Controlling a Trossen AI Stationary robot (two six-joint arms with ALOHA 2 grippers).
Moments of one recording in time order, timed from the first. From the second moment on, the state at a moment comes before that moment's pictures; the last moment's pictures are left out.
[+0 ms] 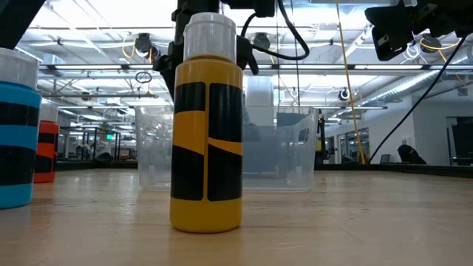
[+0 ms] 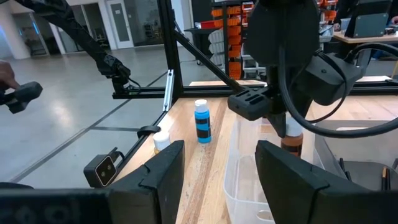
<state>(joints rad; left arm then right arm) -0.14 2.11 1.84 -1.38 -0.09 -0.82 0.51 0.85 0.27 0.53 0.26 0.14</state>
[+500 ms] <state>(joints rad) -0.13 1.99 1.84 -1.39 -0.08 -0.81 0.51 0.85 0.27 0.53 0.26 0.14</state>
